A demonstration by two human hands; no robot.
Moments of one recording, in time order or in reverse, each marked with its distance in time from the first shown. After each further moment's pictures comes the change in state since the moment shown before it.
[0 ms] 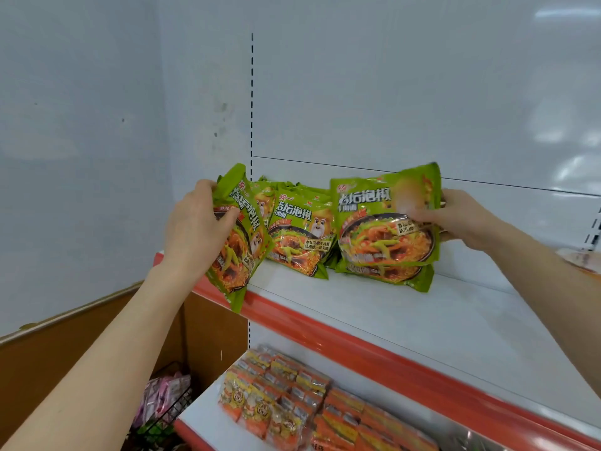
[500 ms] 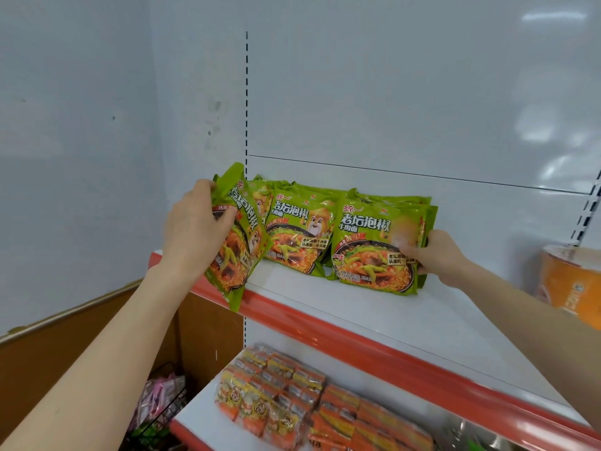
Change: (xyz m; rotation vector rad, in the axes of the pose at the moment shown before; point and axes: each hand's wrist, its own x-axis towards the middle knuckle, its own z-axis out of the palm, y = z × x) left_hand 0.000 -0.002 -0.001 -0.012 0.003 0.019; right_hand 0.005 0.057 0.037 -0.018 0.127 0.175
